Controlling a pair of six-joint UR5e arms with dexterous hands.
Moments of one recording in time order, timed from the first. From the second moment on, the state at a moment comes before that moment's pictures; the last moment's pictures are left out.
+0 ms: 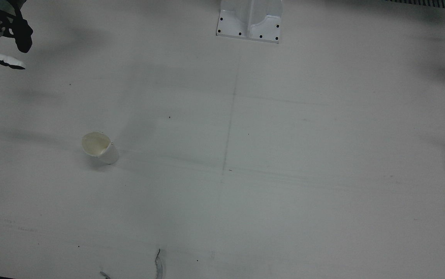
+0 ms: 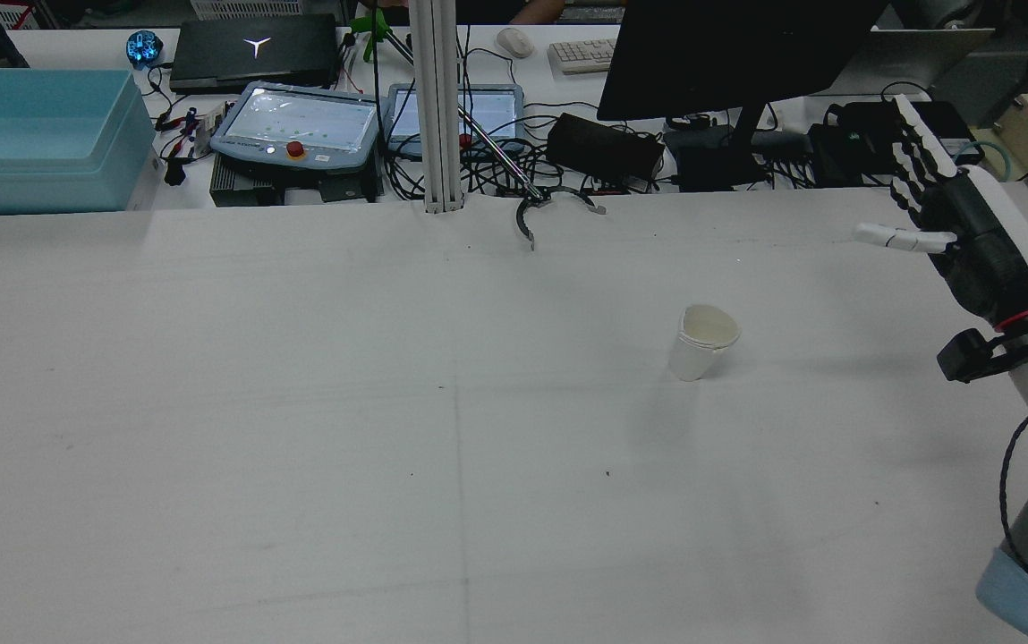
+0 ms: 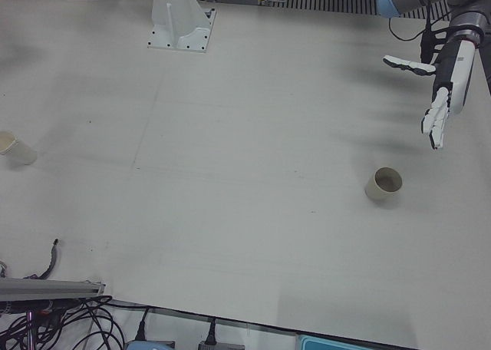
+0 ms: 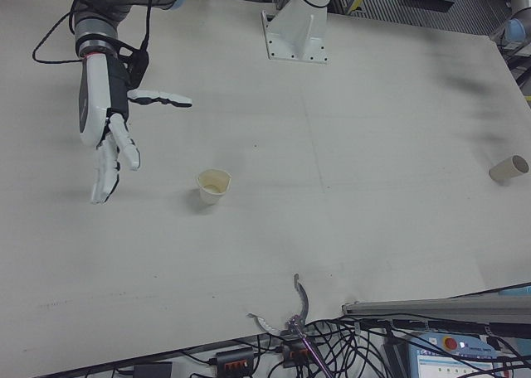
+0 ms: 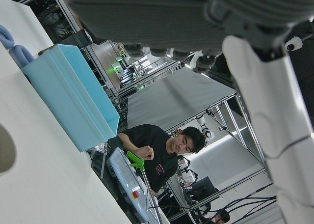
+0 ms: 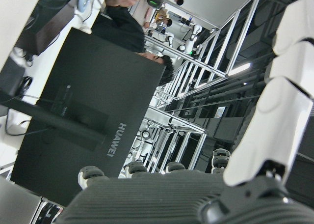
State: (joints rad) left arm -1.31 -1.07 -1.92 -0.35 1.55 0.53; right arm 0.88 -1.63 2.00 -3.27 -0.89 -0.53
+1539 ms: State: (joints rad) left arm -1.18 -1.44 -1.23 -0.59 1.53 0.56; right arm 0.89 -1.64 1.85 -3.21 -0.91 -0.53
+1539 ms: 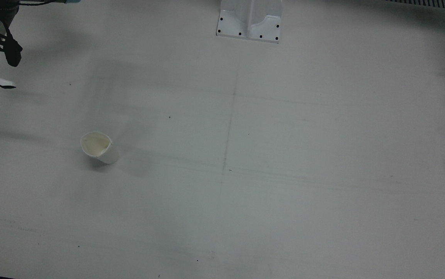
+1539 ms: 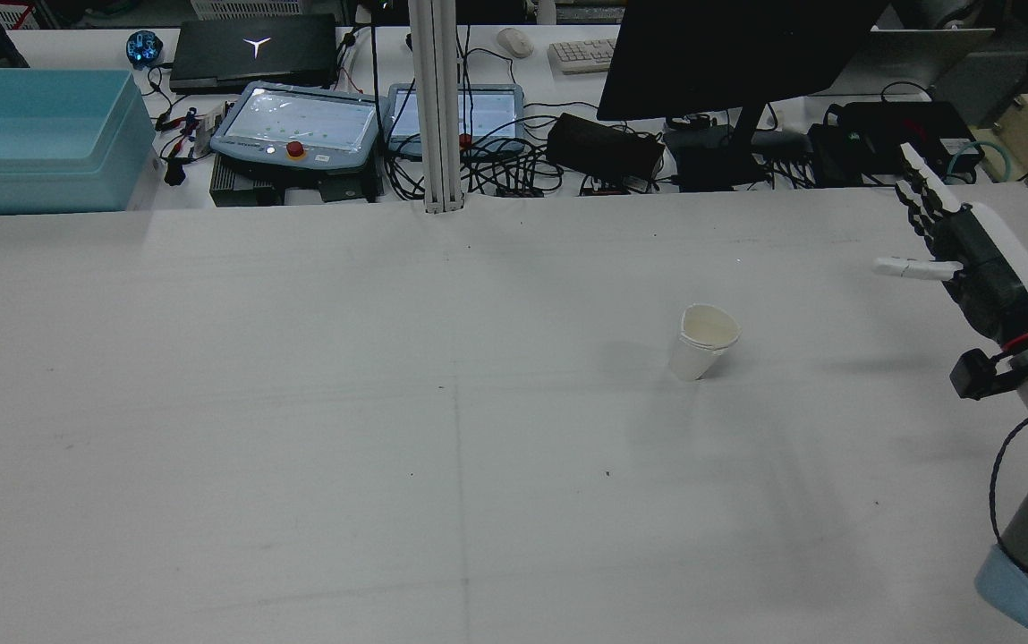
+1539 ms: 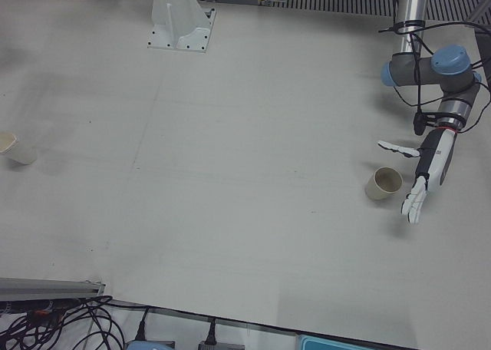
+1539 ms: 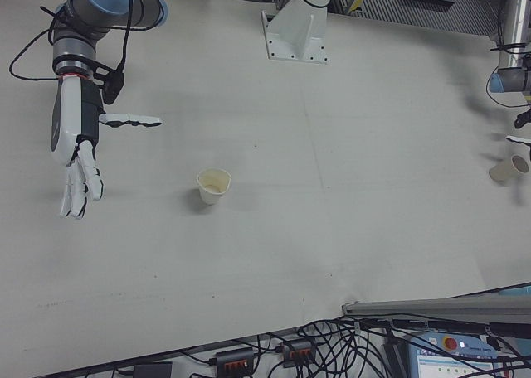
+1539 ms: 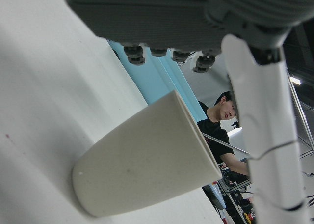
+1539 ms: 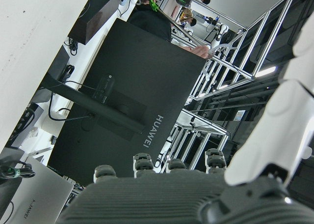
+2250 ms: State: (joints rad) left arm -1.14 -1.46 -1.14 -0.69 1.49 0.62; right arm 0.89 -1.64 1.85 -3.21 -0.91 -0.53
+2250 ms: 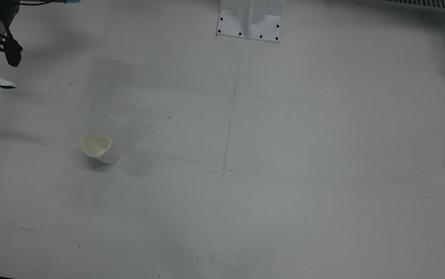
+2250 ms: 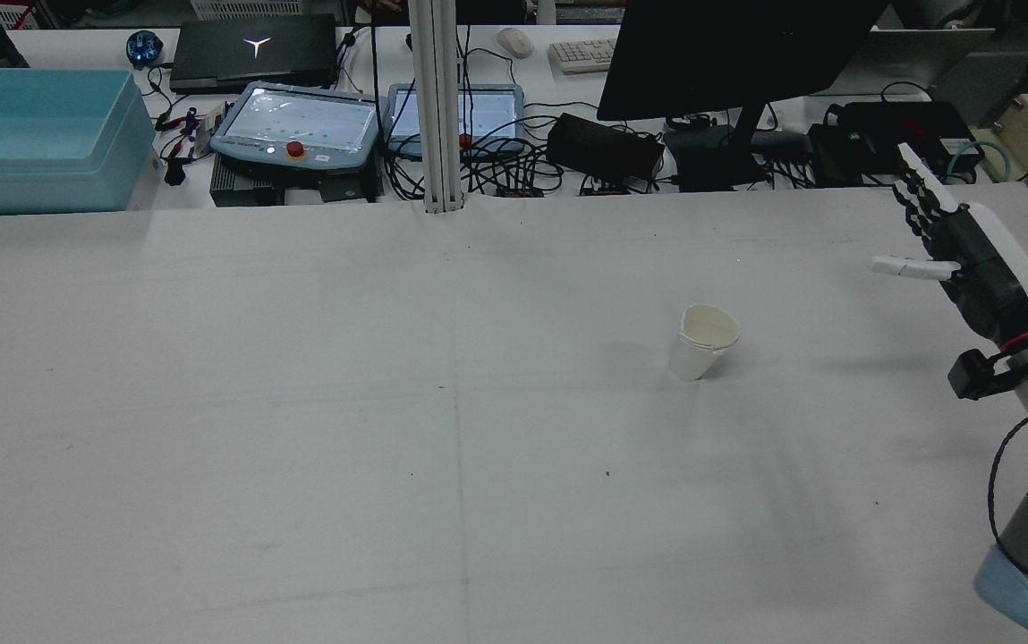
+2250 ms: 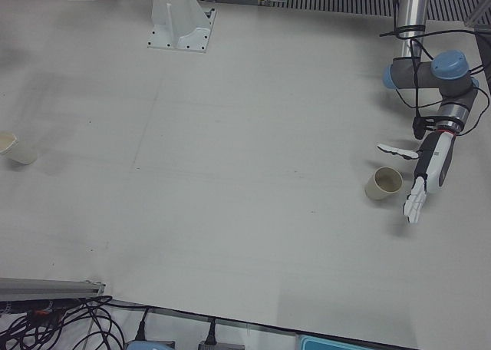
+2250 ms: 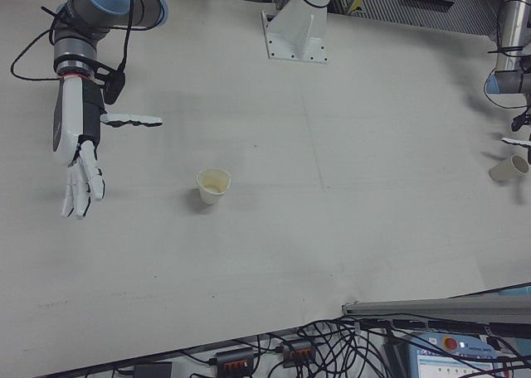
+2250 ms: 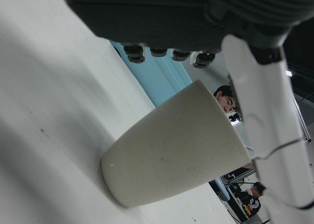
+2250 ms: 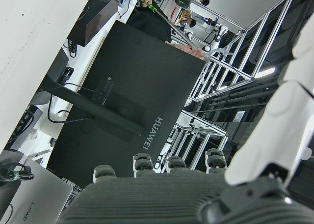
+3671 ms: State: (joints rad) left arm -1.08 -1.52 -1.07 -0.69 1.49 0.61; right arm 0.89 -1.62 1.85 -3.21 -0.91 -0.53
